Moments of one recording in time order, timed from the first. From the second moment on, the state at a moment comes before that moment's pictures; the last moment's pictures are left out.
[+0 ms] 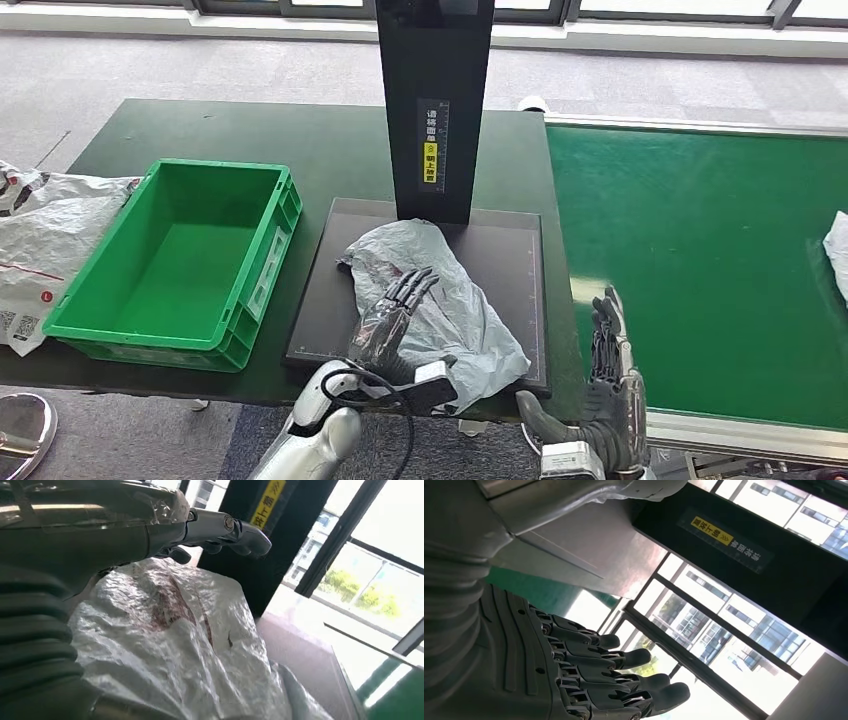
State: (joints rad) left arm -0.20 -0.29 -0.30 -1.07 -1.09 0.37 -0.33; right arm 0.27 0.21 0.13 -1.69 0.66 -0.27 -0.61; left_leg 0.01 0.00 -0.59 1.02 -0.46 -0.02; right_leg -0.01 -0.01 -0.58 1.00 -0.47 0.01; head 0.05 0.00
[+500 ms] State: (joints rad) left arm -0.25 -0.30 -0.37 -0.88 -1.20 0.32 -0.29; right arm 0.26 0.21 0.13 -1.69 0.65 -0.25 -0.62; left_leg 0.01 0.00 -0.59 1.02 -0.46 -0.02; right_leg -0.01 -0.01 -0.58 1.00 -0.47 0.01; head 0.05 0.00
